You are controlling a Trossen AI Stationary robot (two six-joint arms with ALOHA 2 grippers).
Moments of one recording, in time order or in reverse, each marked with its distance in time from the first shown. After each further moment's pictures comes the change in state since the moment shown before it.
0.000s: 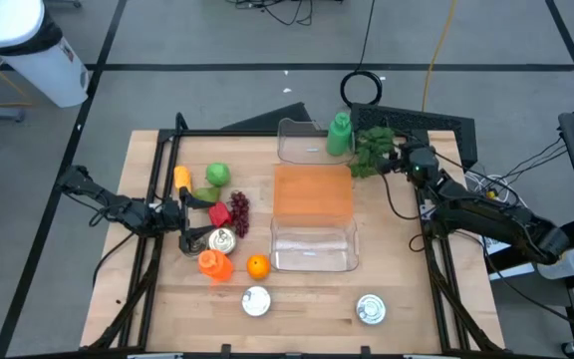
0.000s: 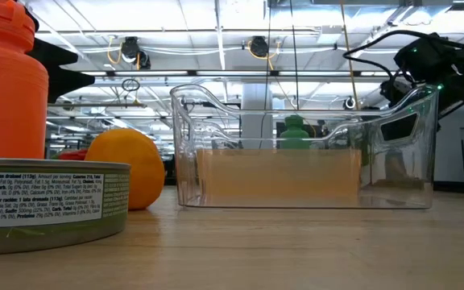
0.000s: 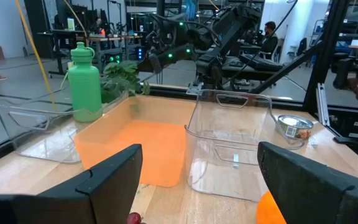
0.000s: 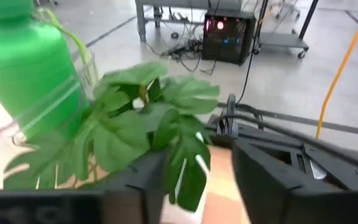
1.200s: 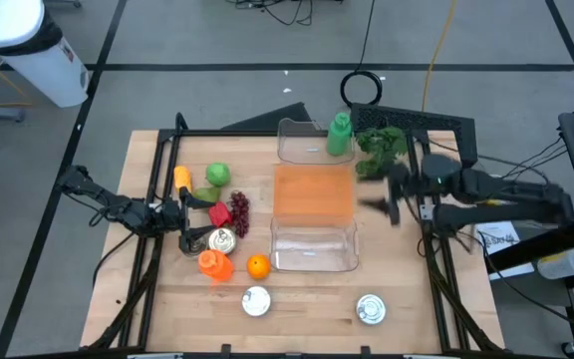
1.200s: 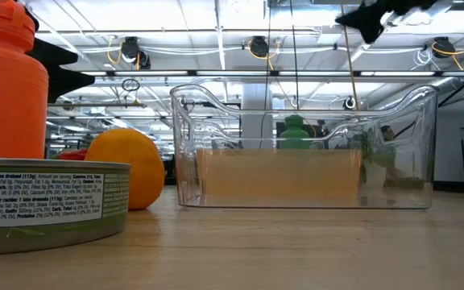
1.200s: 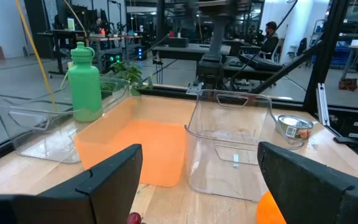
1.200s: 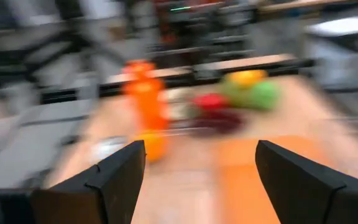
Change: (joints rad) left arm 0.000 0.000 0.000 0.000 0.000 0.000; right arm 0.783 -0.075 0.557 -0.511 -0.540 -0.027
